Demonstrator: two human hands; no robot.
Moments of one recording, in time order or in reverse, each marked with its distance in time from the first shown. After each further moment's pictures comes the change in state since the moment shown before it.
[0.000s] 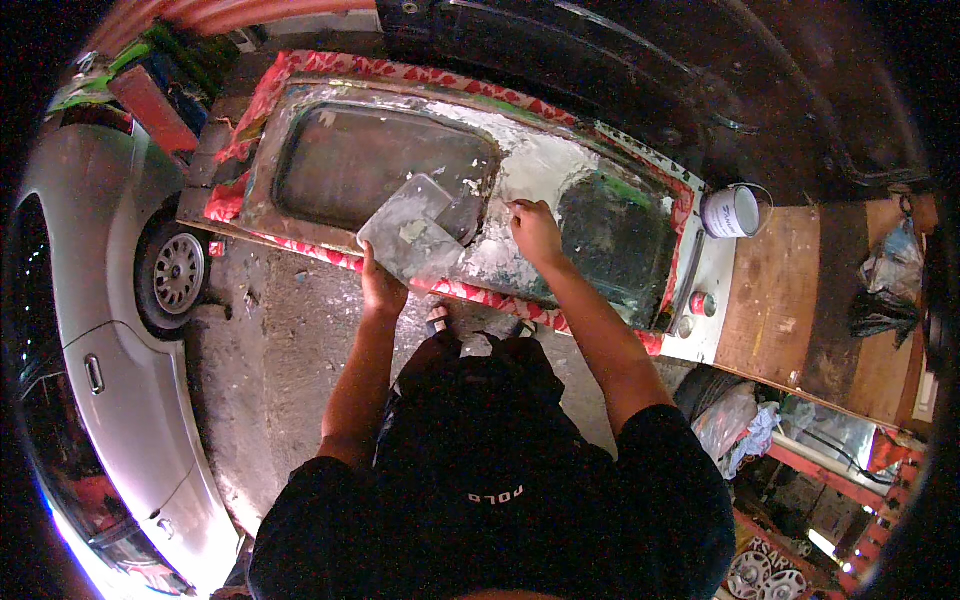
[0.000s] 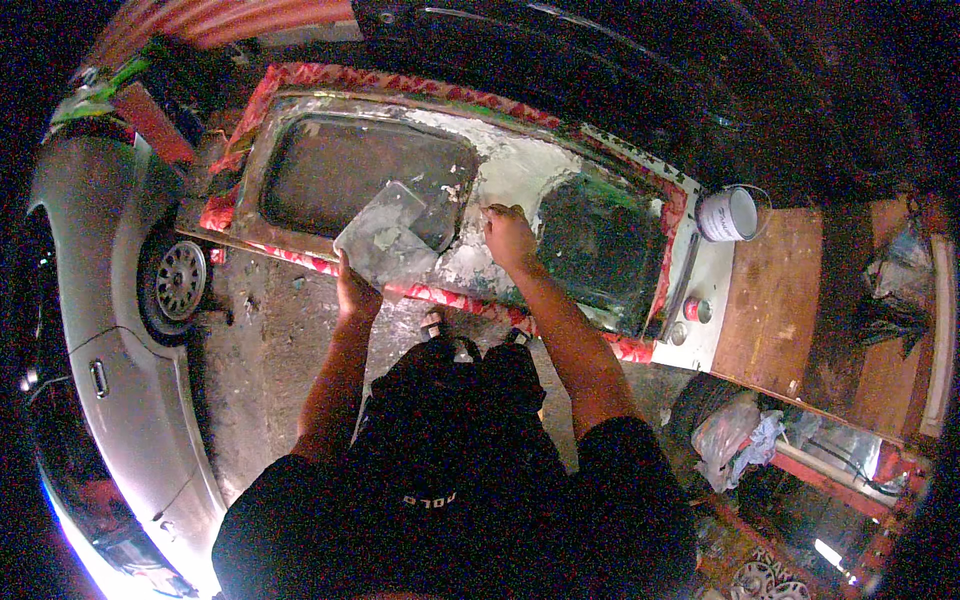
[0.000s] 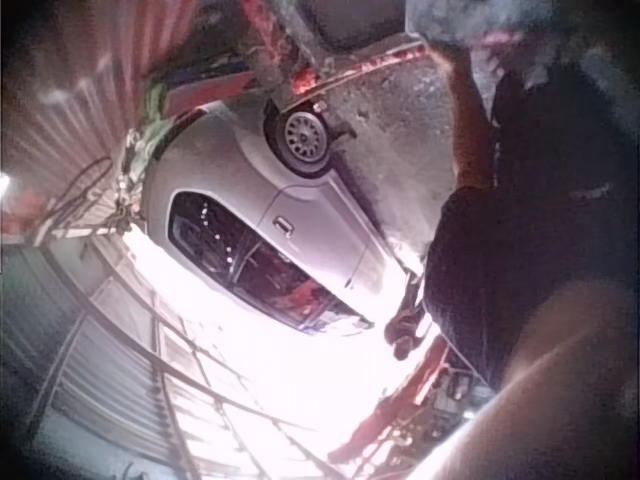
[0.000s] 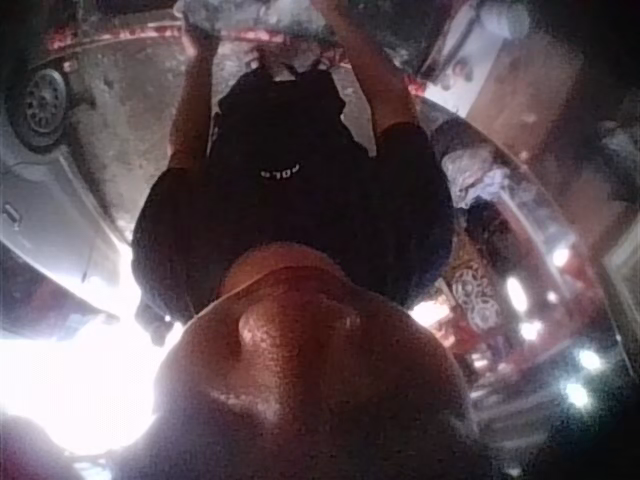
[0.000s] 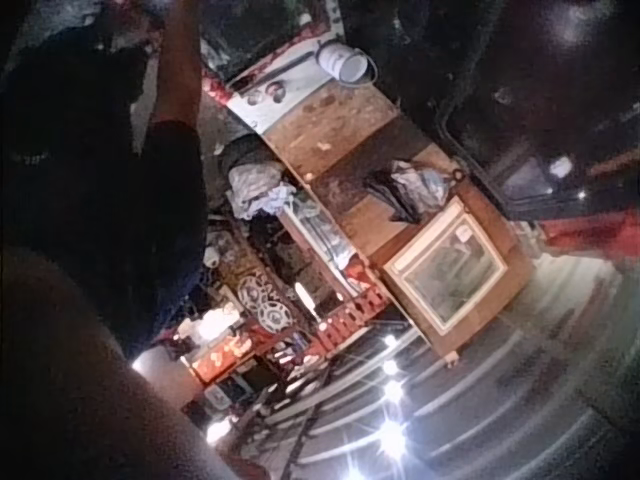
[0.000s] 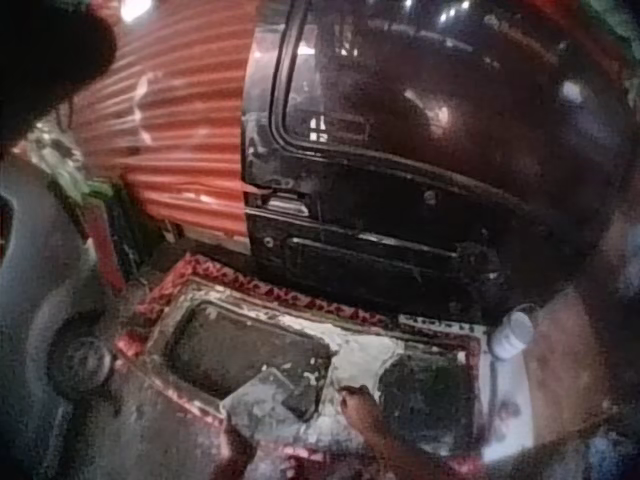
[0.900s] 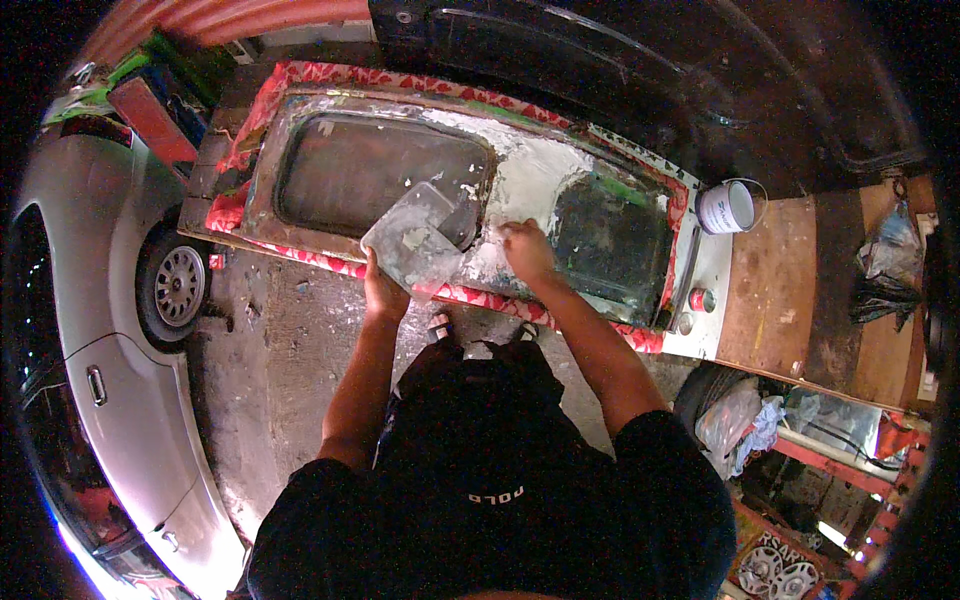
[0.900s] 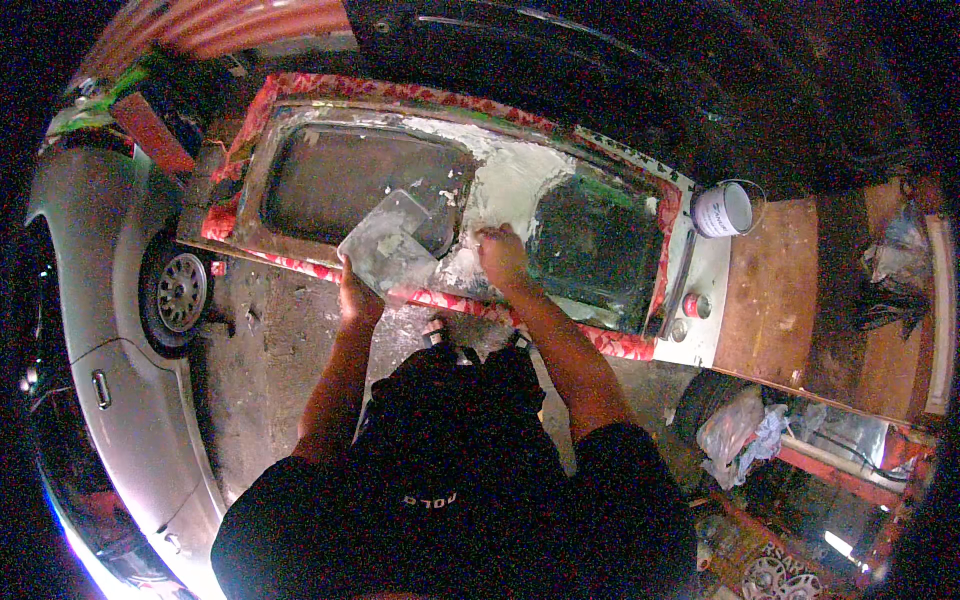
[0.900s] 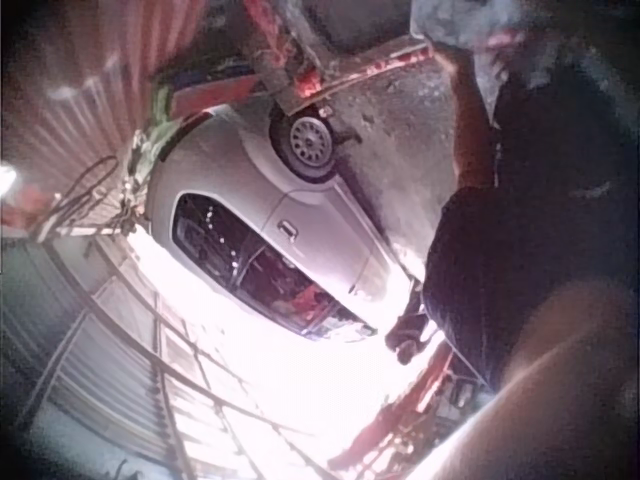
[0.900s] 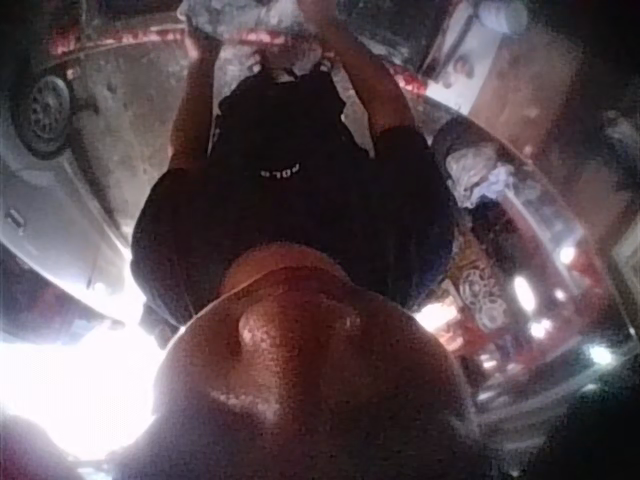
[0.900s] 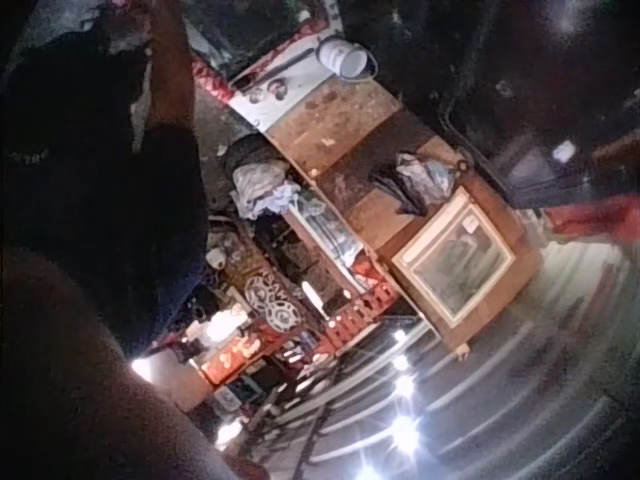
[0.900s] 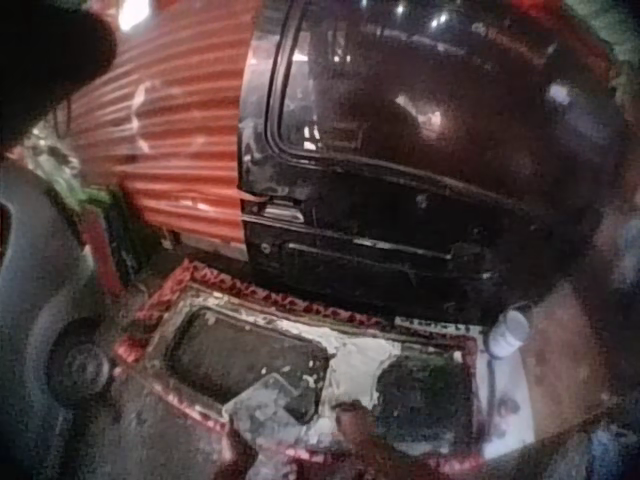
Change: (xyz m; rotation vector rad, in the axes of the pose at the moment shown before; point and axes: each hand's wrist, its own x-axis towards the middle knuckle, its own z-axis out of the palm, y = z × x) left_hand 0.000 0.000 -0.003 -0.006 -0.034 -0.013; right_hand -0.027 -0.013 0.014 0.007 -0.063 -0.019
